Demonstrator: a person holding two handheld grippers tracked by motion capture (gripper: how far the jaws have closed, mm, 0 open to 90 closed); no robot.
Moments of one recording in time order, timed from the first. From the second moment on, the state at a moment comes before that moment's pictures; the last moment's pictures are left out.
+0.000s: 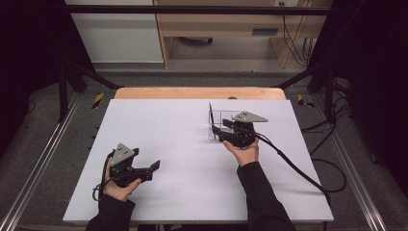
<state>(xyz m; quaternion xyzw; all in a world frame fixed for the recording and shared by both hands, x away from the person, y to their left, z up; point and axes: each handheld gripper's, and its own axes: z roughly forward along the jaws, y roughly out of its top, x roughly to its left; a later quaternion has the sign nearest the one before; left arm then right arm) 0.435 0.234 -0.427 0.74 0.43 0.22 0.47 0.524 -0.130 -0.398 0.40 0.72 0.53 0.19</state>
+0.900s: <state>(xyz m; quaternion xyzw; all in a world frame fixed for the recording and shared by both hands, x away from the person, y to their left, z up) 0.436 0.235 -0.428 0.75 0.43 0.22 0.46 0.467 -0.177 -0.398 0.39 0.74 0.51 0.21</state>
